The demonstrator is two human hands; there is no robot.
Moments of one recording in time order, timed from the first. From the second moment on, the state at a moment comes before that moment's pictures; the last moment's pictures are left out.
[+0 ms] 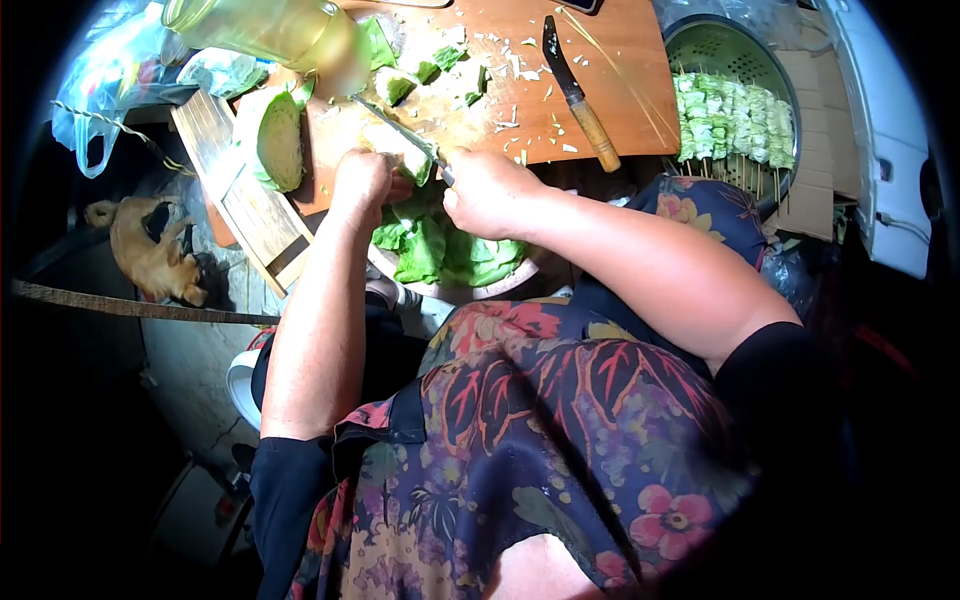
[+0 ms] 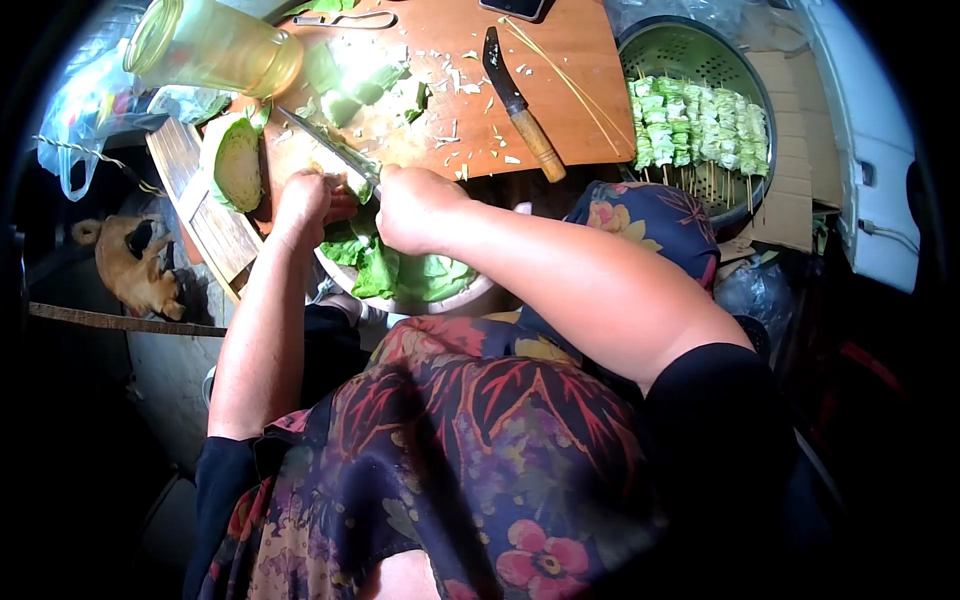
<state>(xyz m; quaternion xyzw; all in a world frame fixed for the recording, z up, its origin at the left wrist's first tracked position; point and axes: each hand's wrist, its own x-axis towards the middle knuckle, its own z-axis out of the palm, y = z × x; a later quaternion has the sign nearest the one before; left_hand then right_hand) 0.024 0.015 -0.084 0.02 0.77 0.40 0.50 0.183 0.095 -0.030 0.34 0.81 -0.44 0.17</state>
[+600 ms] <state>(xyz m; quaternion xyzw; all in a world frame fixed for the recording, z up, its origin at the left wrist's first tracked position) -0.008 0.010 -0.077 0.15 0.81 0.31 0.47 0.221 0.100 -0.012 0.31 0.85 -0.41 0.10</state>
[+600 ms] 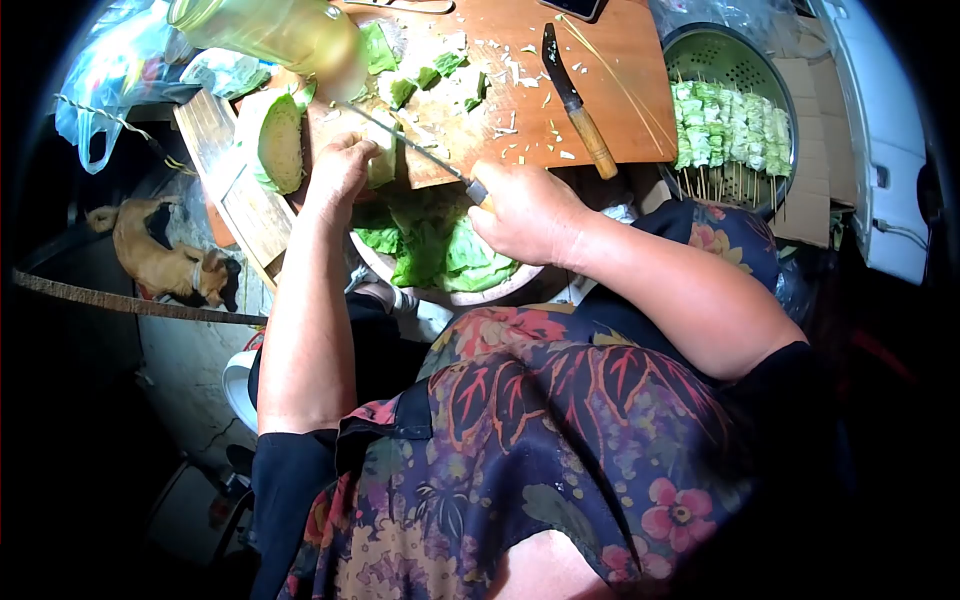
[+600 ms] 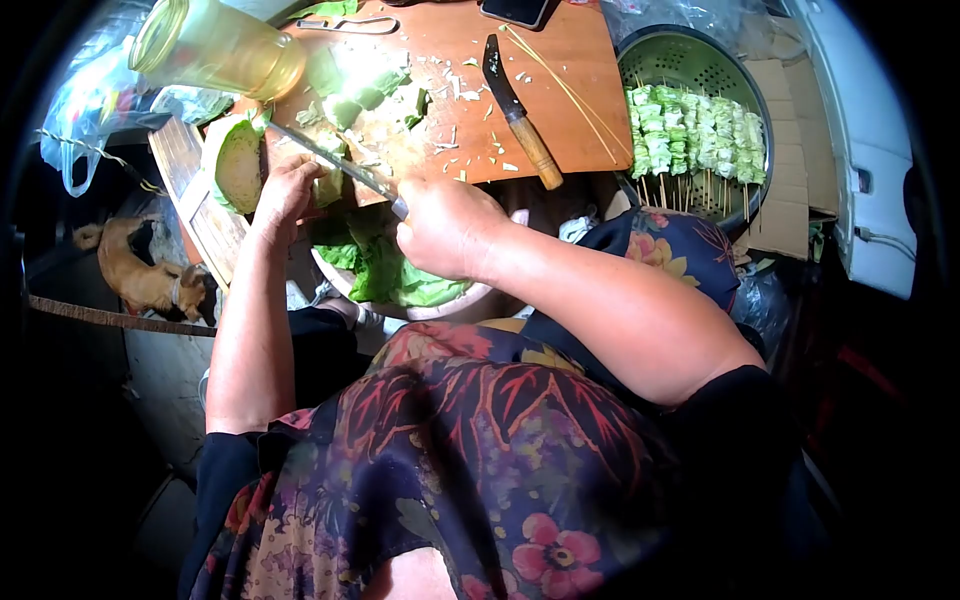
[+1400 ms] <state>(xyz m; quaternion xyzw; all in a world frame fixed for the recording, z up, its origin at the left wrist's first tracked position) -0.013 0.015 -0.089 0.10 0.83 0.40 0.38 0.185 0.118 0.013 0.26 0.87 -0.36 0.23</state>
